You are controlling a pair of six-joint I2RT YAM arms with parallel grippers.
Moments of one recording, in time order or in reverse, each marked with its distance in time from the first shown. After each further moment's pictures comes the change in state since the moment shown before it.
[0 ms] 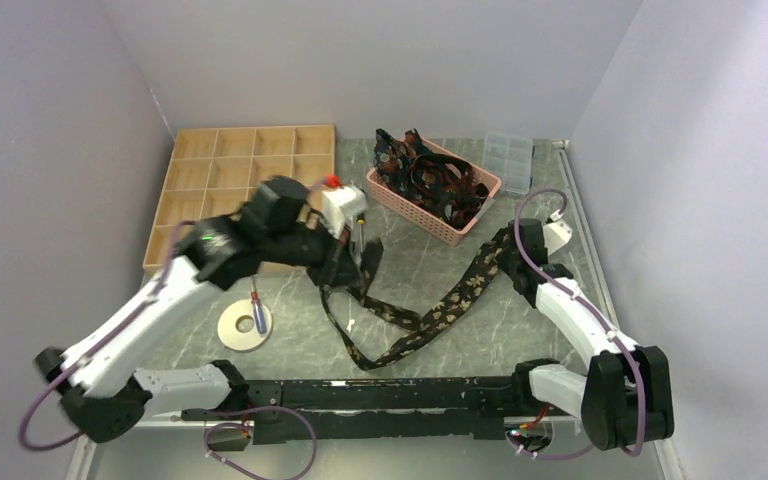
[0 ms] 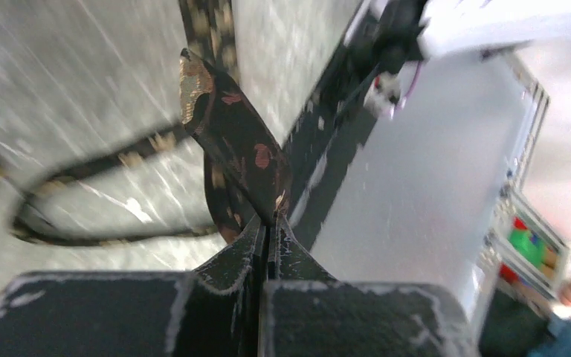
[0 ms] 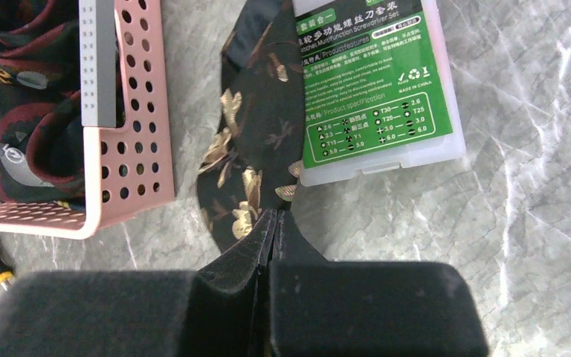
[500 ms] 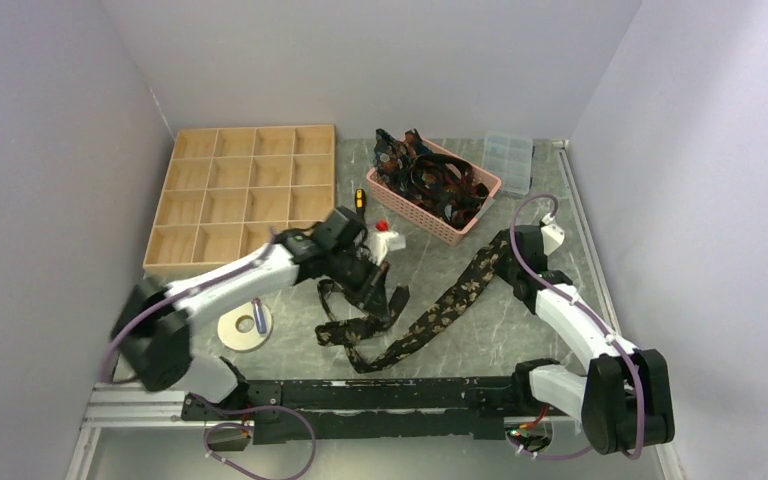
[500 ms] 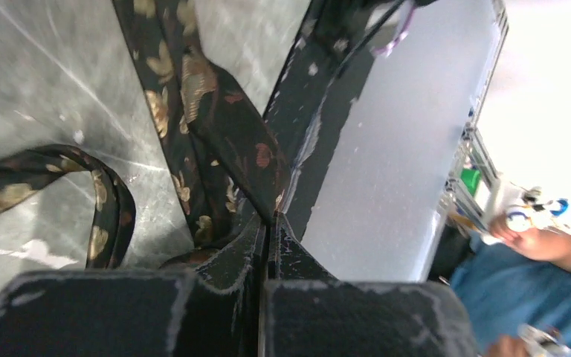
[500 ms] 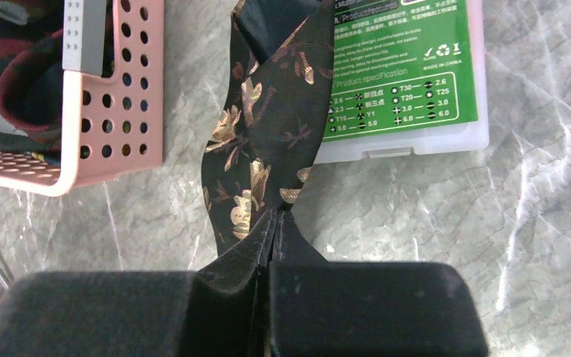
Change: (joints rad) left arm 0.002 0.144 -0.187 0.257 0.201 -0.003; right arm -0.009 -0.026 -0.054 0.041 -0.080 -0.094
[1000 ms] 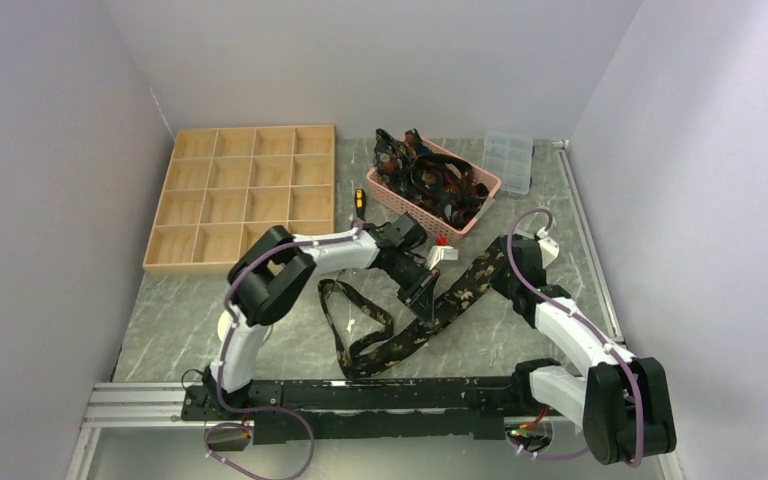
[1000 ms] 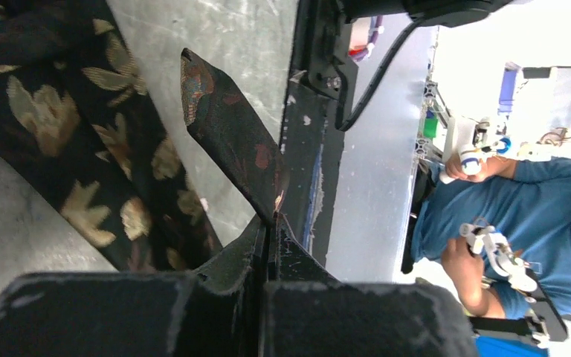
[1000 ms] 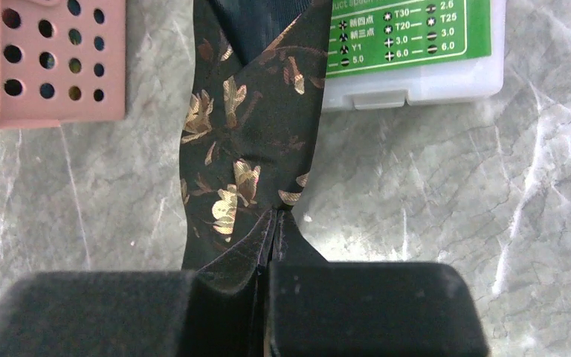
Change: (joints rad) left arm -0.074 0.696 0.309 0.144 0.307 0.107; right arm 0.001 -0.050 -0.116 0.051 -0.069 -0.031
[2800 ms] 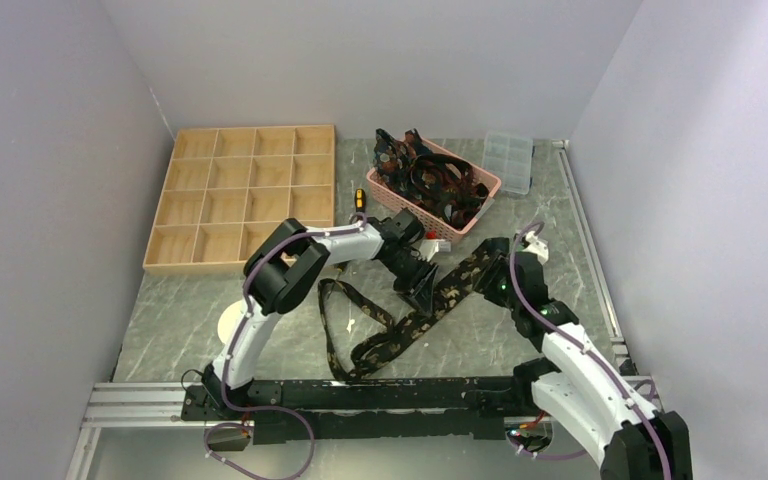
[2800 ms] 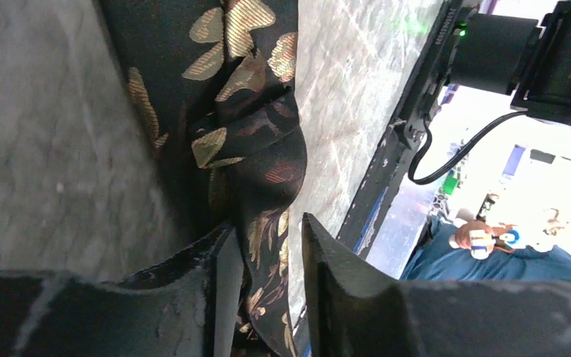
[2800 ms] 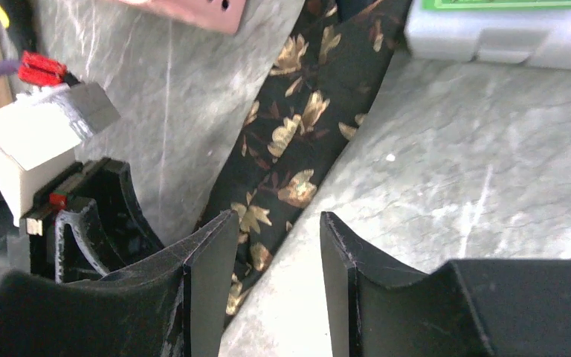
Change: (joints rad) left arm 0.054 0.210 0.155 -0.074 -0.148 -0.104; right arm 0.140 -0.272 -0.044 -0.115 -0.067 -0.029
